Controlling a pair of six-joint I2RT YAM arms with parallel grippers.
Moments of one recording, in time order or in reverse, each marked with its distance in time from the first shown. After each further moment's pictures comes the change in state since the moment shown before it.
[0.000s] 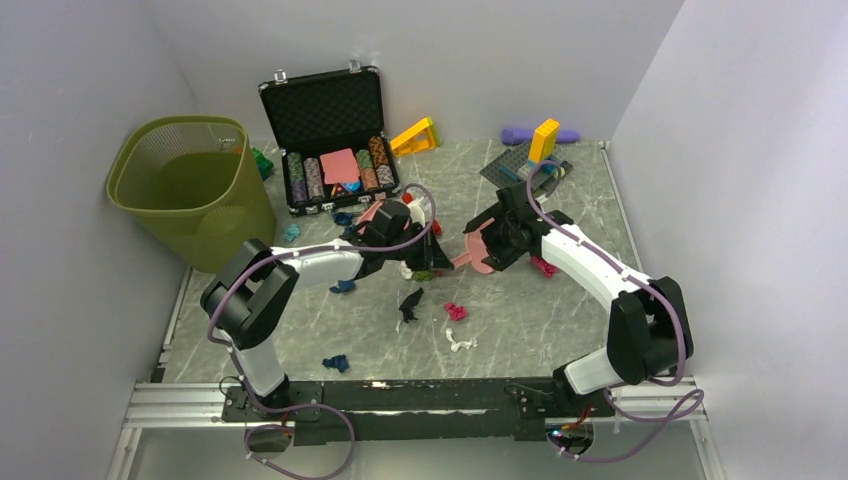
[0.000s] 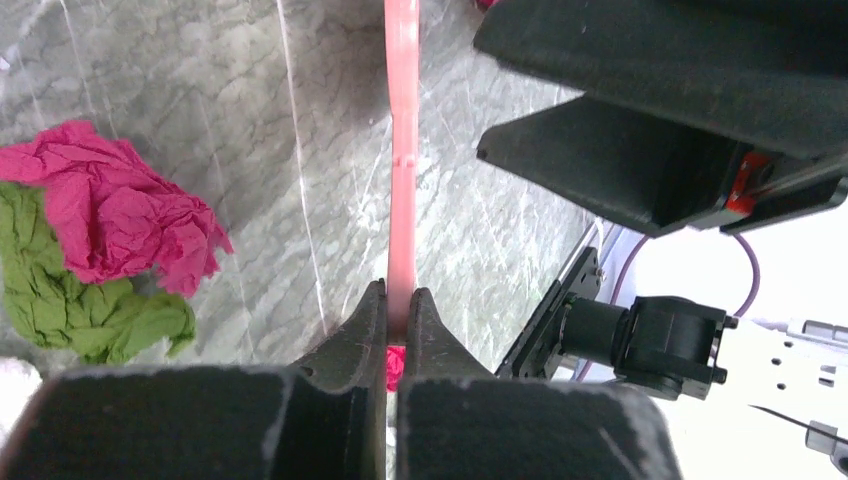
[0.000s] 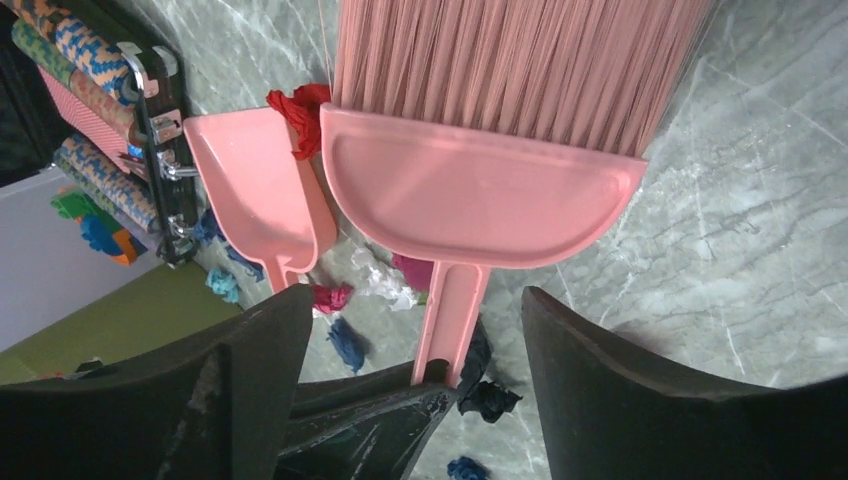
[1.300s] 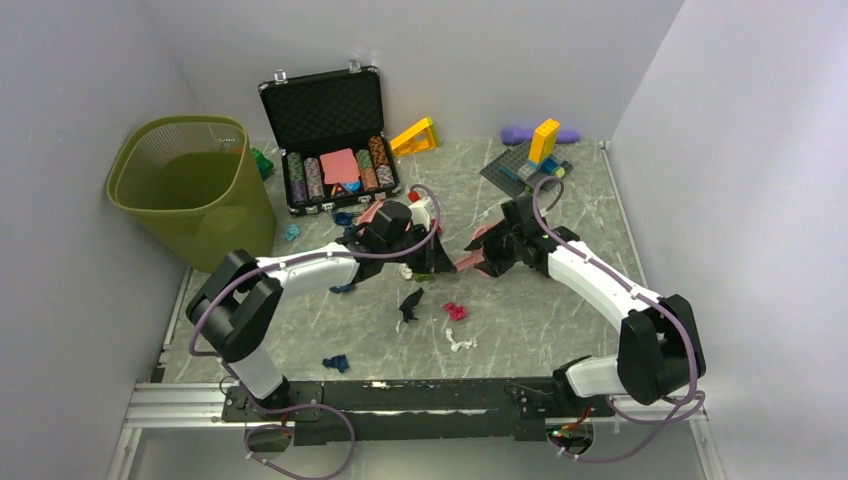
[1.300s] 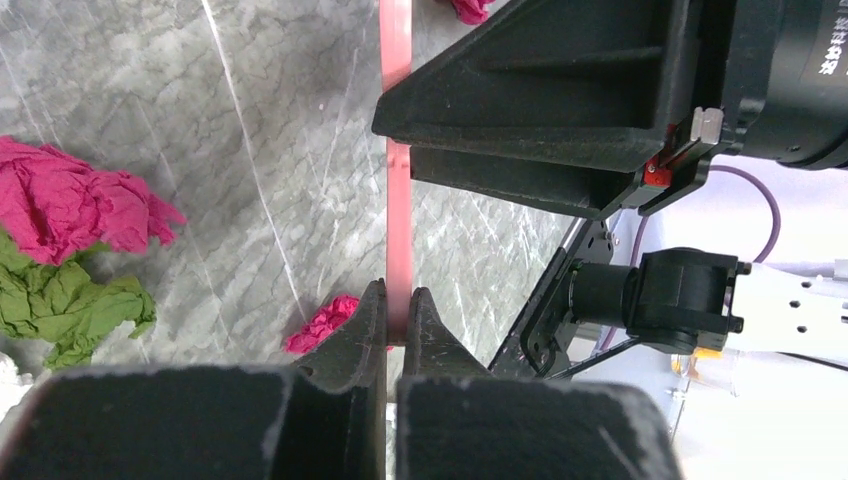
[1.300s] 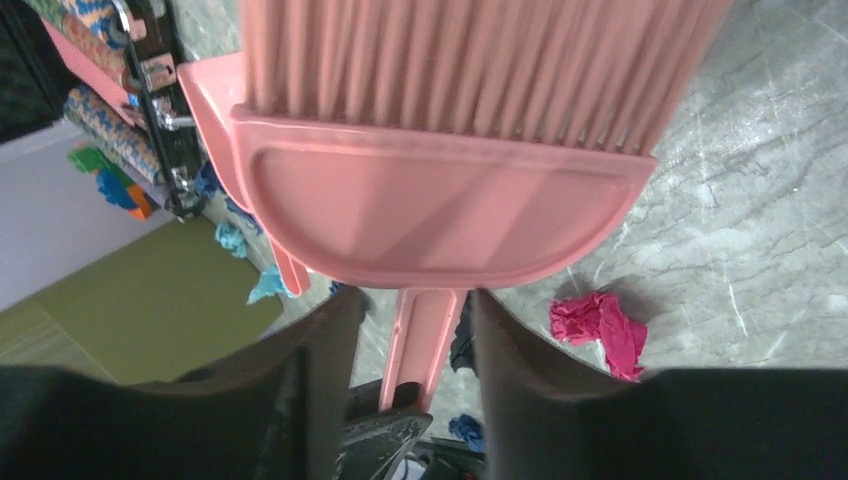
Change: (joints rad) left arm -0.043 -0.101 -0.018 -0.043 -0.009 0.113; right arm 0.009 -0.105 -0.126 0.061 -0.071 0.040
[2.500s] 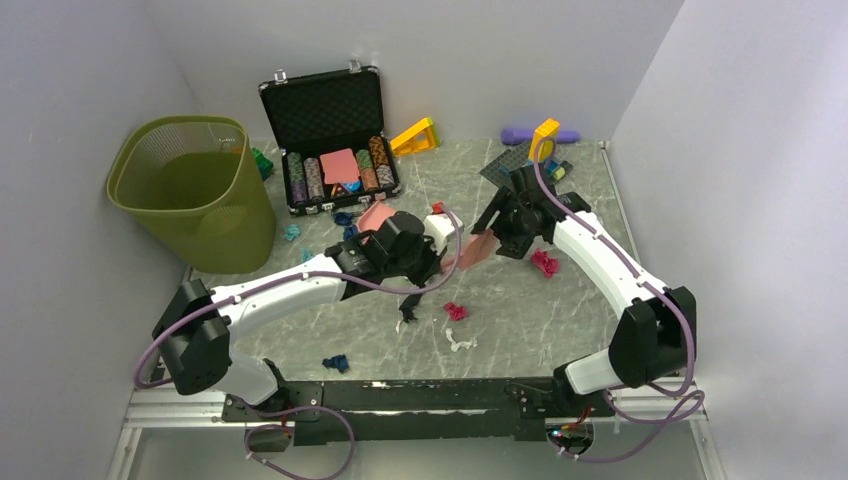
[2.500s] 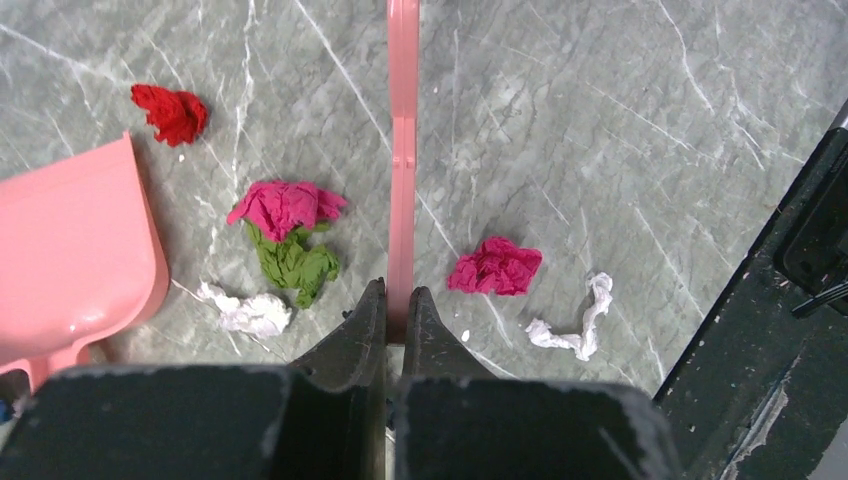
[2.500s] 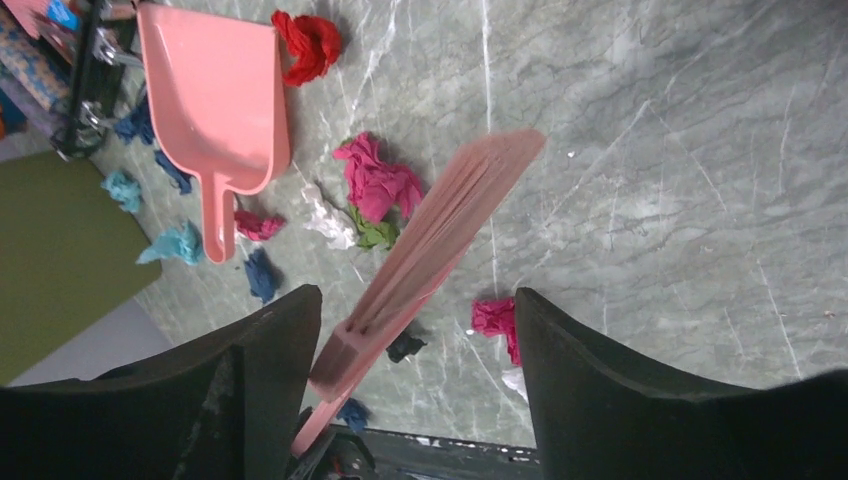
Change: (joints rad) left arm -0.174 -0.211 0.082 -0.374 -0.402 0.608; right arm -0.060 0.072 0.297 -0.280 0.008 -0.427
